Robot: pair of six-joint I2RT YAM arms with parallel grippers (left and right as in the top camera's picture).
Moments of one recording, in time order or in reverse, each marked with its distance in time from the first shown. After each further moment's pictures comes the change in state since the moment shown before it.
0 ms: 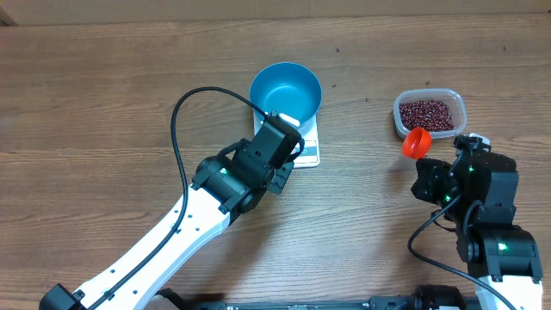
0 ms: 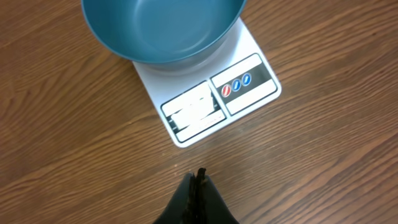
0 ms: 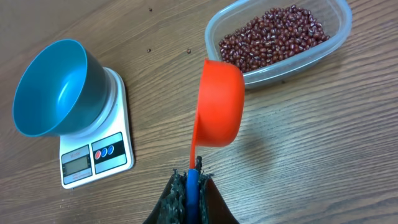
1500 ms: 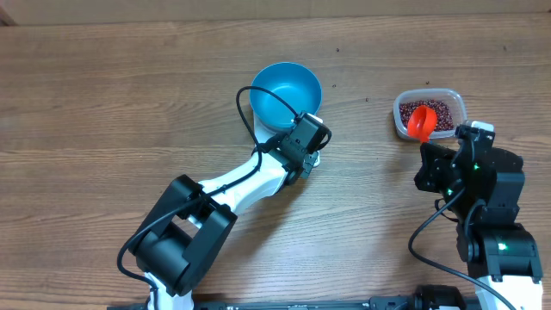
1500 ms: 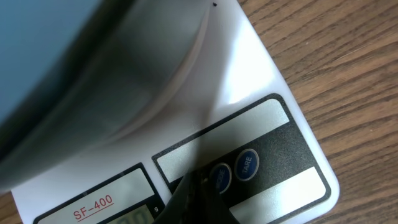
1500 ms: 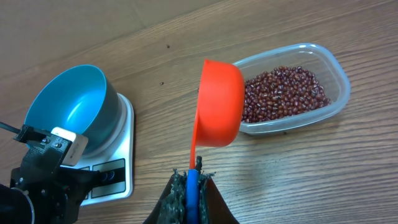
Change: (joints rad) left arm 0.000 0.534 -0.001 0.478 -0.012 -0.006; right arm 0.000 0.000 0.000 0.141 0.005 -0.104
